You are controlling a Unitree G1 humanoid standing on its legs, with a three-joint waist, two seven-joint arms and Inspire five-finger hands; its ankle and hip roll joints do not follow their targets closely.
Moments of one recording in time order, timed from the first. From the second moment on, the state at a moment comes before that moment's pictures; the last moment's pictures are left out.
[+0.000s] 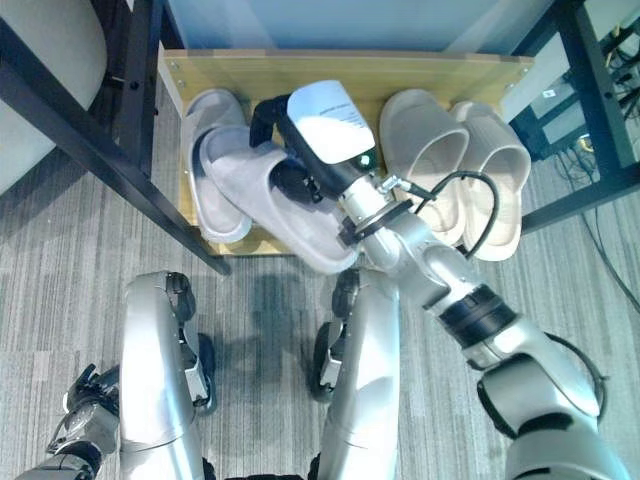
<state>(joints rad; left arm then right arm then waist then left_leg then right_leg) -0.29 0.36 0.08 1.19 -0.86 -0.22 0.28 -0.92 -0.76 0.61 0.23 -0.37 -0.16 -0.39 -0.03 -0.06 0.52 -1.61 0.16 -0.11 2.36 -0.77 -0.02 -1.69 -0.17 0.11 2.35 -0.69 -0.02</state>
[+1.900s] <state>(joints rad) -0.28 0.38 -0.12 1.24 -0.75 -0.21 0.12 -1.29 -0.62 0.80 0.90 0.12 -0.13 -0.28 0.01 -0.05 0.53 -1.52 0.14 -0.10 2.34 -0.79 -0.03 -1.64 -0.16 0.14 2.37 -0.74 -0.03</state>
